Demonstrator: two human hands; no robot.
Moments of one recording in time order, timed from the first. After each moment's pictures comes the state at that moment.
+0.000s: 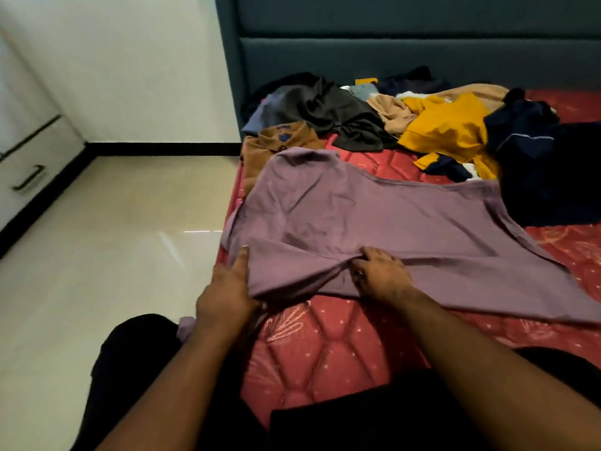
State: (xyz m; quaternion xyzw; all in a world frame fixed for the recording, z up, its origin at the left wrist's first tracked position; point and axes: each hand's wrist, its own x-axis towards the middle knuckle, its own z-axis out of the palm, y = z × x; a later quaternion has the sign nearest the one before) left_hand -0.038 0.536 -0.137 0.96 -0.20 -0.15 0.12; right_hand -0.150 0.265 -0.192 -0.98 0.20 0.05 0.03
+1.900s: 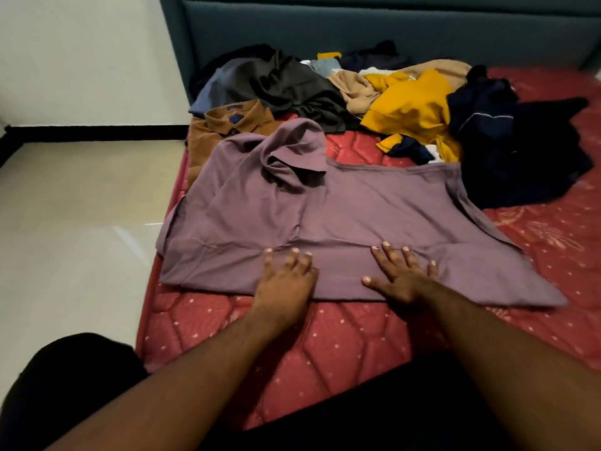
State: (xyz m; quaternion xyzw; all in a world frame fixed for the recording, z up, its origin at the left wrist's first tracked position) left_hand -0.080 0.393 -0.203 0.84 -0.54 -0.03 -0.04; right_hand -0.224 0.172 -0.209 -0.90 0.35 0.22 0.12
